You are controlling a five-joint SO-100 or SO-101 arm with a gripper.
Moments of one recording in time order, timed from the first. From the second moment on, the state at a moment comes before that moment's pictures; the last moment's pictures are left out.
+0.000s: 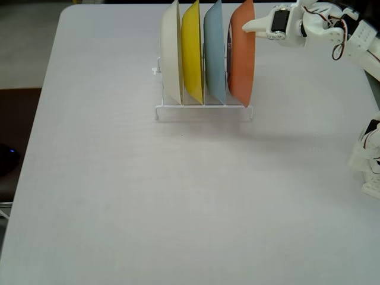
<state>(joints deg) 27.0 119.6 92.3 37.4 -41.9</state>
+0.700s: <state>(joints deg) 29.4 118.6 92.5 43.7 -33.9</state>
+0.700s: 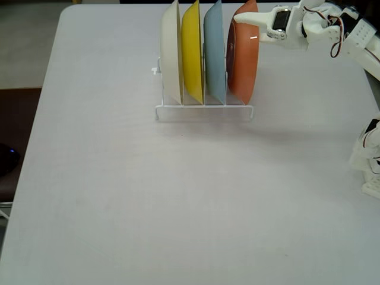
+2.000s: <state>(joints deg) 17.2 134.1 103.9 57.3 -23.0</state>
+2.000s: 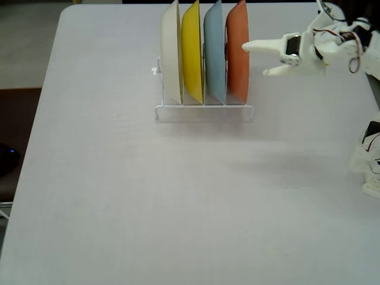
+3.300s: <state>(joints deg) -4.7 183.0 174.1 22.2 -0.7</state>
